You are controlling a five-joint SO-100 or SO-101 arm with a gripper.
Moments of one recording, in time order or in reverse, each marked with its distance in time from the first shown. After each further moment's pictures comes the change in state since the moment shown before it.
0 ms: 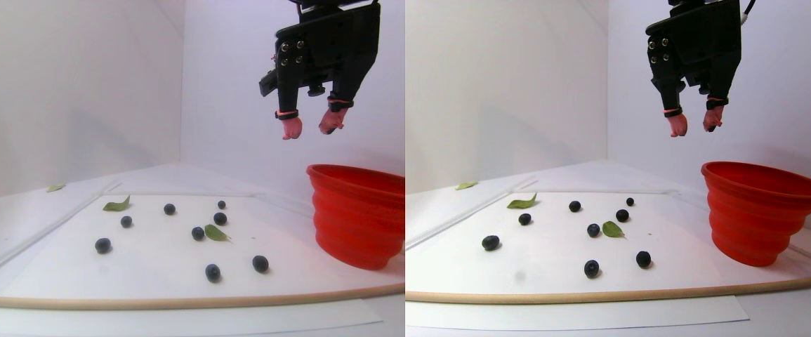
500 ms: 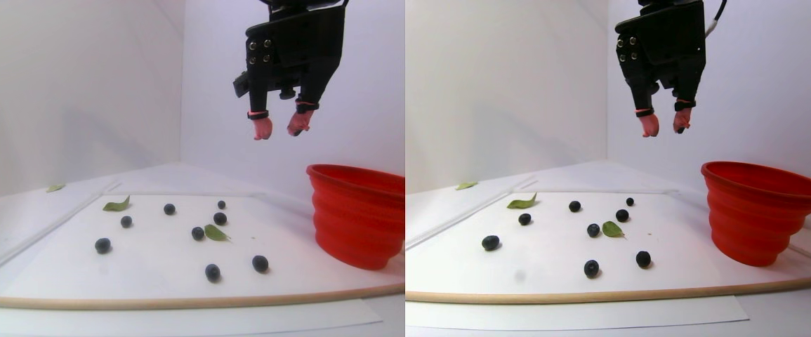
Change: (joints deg) arm -6.2 3.6 3.3 1.6 3.1
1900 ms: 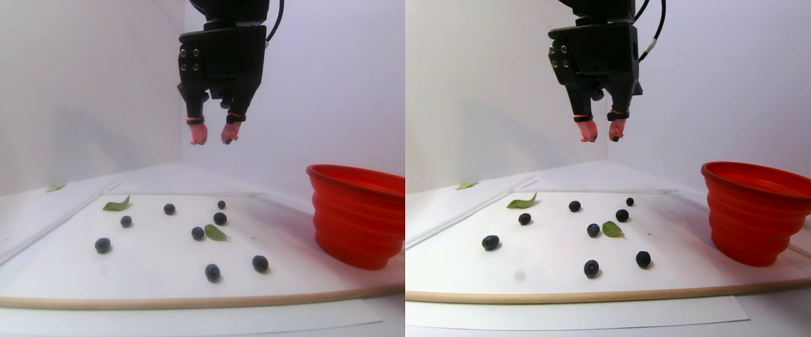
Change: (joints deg) arm -14.0 2.6 5.8 -2.8 6.3
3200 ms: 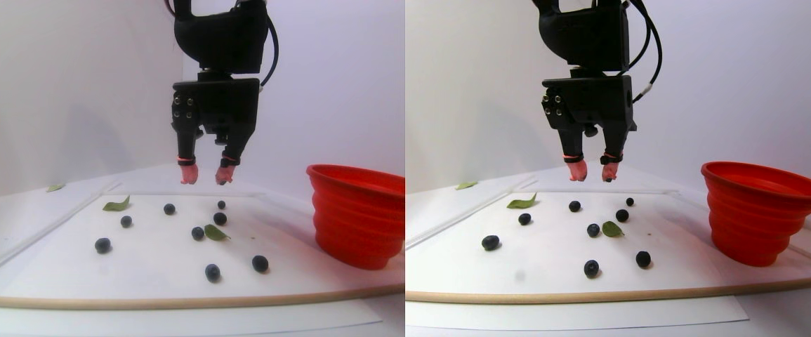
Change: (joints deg) arm -1.6 -16.2 0.0 -11.6 0.0
